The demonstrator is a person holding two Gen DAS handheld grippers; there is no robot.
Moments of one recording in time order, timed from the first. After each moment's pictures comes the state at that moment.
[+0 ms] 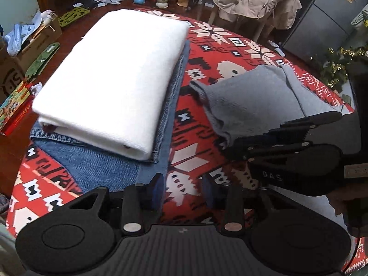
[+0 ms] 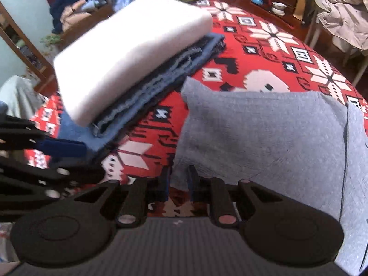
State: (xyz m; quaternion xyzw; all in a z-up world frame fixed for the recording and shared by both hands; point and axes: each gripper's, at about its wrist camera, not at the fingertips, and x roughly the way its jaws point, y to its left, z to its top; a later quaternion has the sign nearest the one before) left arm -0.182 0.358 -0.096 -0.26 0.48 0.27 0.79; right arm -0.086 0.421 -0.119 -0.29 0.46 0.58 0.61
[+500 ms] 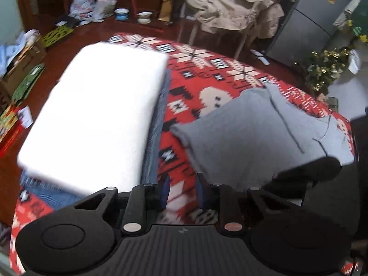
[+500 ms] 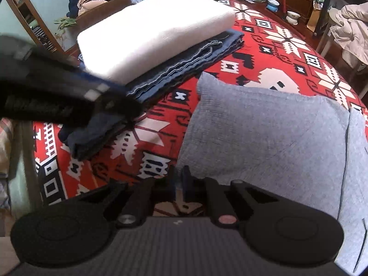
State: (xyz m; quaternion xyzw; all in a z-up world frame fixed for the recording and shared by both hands) left arm -0.146 0.378 -0.081 -0.24 0.46 0.23 0.82; right arm -0.104 0.399 -0.111 -0.32 0.44 0.60 0.58
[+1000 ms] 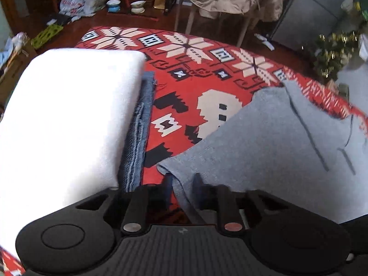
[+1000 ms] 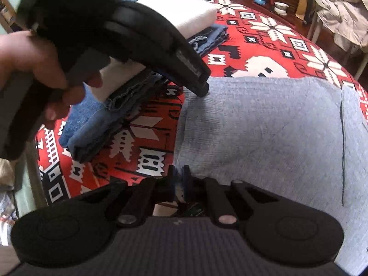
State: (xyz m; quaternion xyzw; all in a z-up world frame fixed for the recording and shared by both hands) left arm -0.071 0.400 -0.125 -0.21 0.50 0.24 0.81; right arm -0.094 0.381 -0.111 -0.28 0.47 0.59 0.60
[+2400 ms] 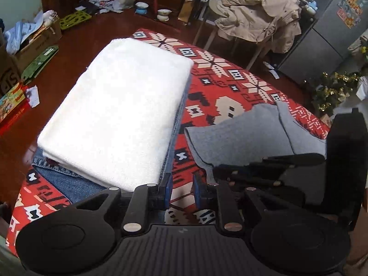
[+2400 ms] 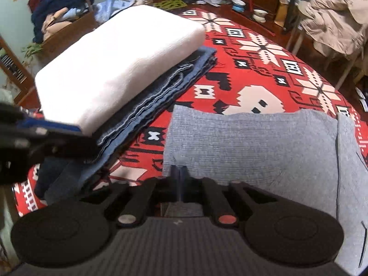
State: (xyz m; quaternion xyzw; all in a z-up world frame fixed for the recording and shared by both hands) left arm -0.174 0.388 -0.068 -0.30 0.44 0.27 0.81; right arm -0.095 0.441 -0.115 -0.28 0.45 0.53 0.66
